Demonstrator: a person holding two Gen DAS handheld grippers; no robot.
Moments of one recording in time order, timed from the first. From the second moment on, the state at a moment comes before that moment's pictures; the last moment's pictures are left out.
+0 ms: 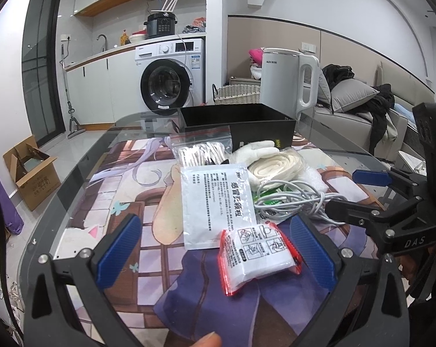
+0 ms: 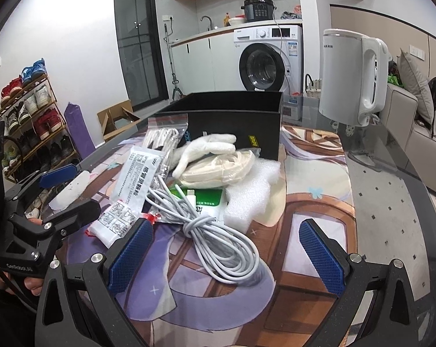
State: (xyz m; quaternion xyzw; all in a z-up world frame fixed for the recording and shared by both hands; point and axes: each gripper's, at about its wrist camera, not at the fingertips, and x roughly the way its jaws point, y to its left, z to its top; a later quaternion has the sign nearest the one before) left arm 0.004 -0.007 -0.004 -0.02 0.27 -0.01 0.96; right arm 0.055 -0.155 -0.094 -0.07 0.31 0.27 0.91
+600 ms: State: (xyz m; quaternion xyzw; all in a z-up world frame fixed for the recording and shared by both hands) left arm 0.011 -0.017 -0.016 -0.01 0.30 -0.05 0.95; right arm 0.080 -0.138 -0.095 -0.14 0.36 0.27 0.88
